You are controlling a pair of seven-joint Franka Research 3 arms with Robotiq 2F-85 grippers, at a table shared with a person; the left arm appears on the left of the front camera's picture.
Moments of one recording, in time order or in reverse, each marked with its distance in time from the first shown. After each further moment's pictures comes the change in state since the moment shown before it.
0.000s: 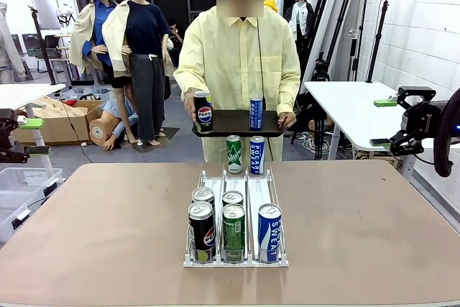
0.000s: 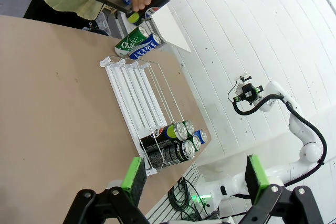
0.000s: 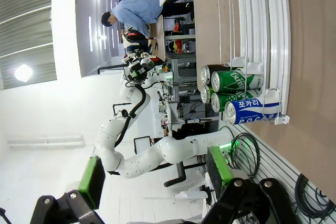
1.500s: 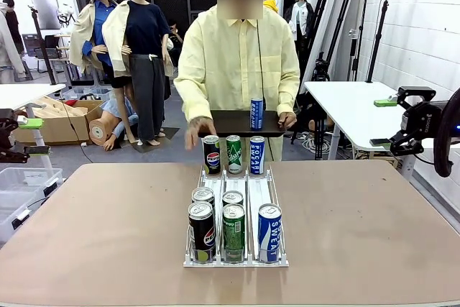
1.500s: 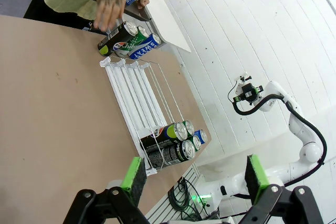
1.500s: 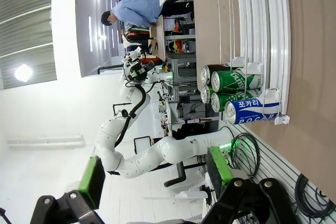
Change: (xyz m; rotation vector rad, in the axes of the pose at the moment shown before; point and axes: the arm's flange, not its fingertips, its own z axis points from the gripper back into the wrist) left arm 0.000 0.000 0.000 0.000 0.000 0.000; right arm 0.000 0.000 0.000 0.000 0.000 0.000
